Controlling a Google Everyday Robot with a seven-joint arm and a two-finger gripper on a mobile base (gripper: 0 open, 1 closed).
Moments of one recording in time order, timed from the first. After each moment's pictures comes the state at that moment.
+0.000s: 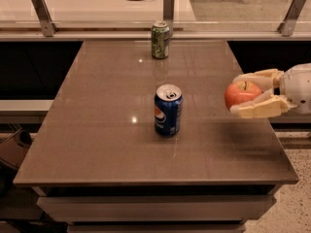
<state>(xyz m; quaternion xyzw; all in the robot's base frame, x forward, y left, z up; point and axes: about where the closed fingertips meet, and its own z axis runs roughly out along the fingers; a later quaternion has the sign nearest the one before) 0.484 -0.197 0.915 -0.51 0.67 0.26 0.46</state>
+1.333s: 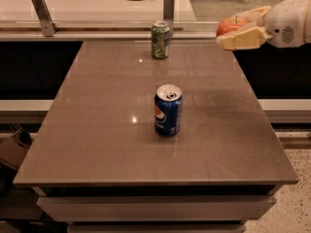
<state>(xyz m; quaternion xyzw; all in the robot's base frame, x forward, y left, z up) 0.617 -0.193 1.005 -0.43 0.71 0.17 0.54</state>
